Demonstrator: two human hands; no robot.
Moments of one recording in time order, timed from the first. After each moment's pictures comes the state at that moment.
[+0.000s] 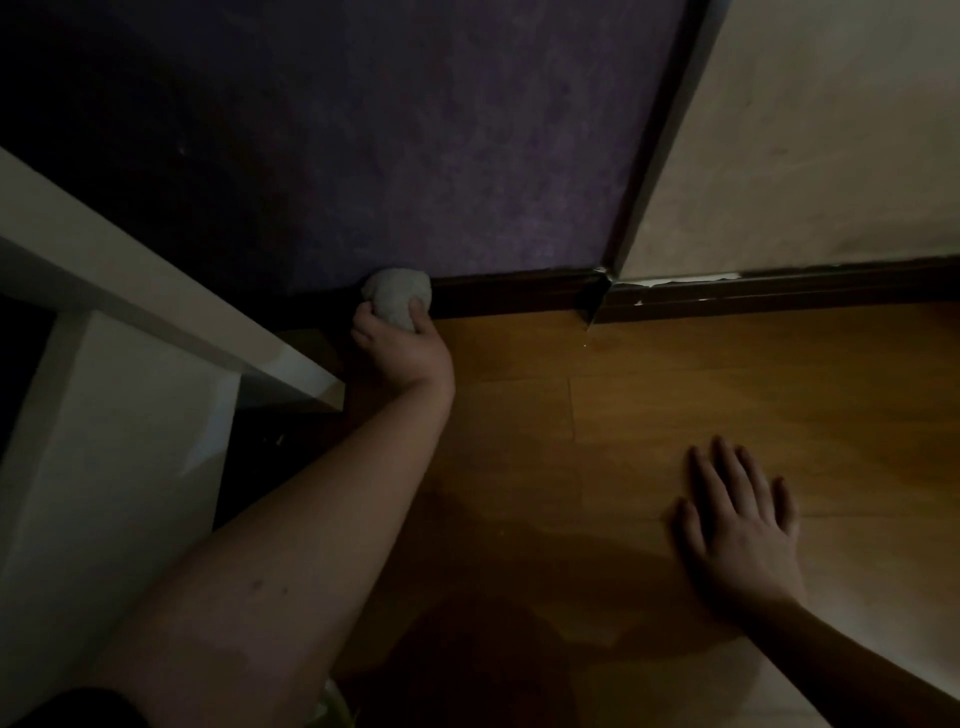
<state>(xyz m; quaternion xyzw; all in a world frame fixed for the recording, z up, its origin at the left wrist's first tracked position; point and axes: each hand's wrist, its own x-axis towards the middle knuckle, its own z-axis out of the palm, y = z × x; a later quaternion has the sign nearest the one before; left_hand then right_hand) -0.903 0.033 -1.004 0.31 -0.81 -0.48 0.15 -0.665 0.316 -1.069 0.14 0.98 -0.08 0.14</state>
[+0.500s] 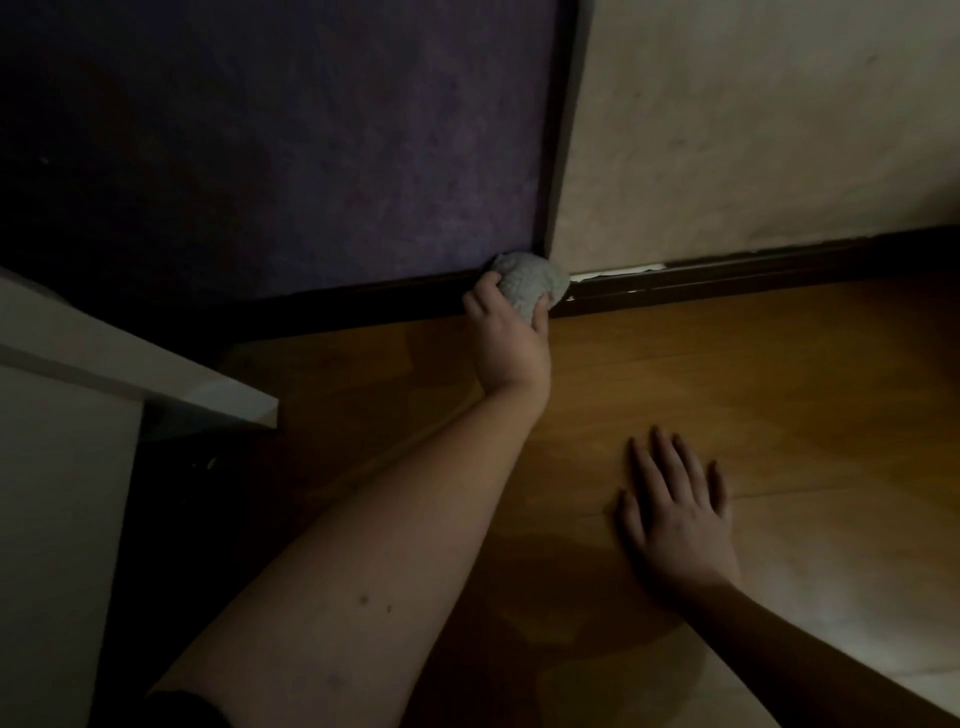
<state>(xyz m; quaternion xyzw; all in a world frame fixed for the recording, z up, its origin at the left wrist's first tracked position) -0.877 0.186 -0.999 0.10 -0.89 -0.44 0.05 -0.664 0.319 -1.083 0.13 0.98 -0.06 0.11</state>
